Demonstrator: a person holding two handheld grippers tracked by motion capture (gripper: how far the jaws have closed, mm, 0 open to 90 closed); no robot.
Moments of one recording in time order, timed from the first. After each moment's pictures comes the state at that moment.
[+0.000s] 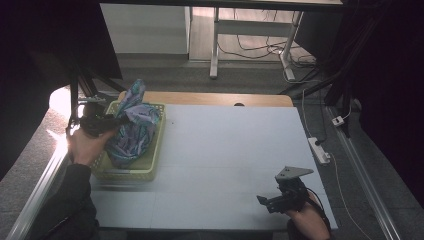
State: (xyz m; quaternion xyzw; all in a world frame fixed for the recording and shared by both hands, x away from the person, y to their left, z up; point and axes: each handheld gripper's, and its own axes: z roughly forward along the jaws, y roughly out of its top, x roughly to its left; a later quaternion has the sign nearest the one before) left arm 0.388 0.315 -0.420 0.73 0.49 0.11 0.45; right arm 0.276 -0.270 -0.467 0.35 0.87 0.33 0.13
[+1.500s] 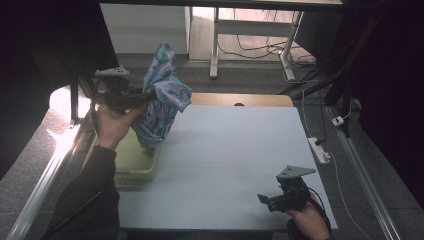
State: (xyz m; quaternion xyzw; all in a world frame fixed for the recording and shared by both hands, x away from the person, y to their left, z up) left arm 0.397 0.220 -0.326 0.74 0.37 0.11 0.55; right arm 0.277 -0.273 -0.467 0.36 0.86 0.34 0.13
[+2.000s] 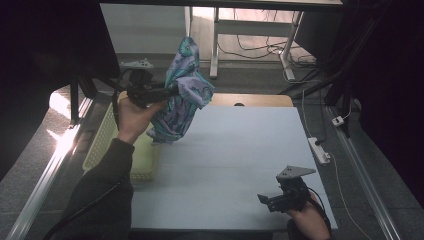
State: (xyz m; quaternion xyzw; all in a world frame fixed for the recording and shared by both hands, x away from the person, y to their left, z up) left arm 0.408 0.167 -0.308 0.76 0.33 0.09 0.56; right arm 0.277 -0.273 -0.467 0.36 0.86 0.33 0.12
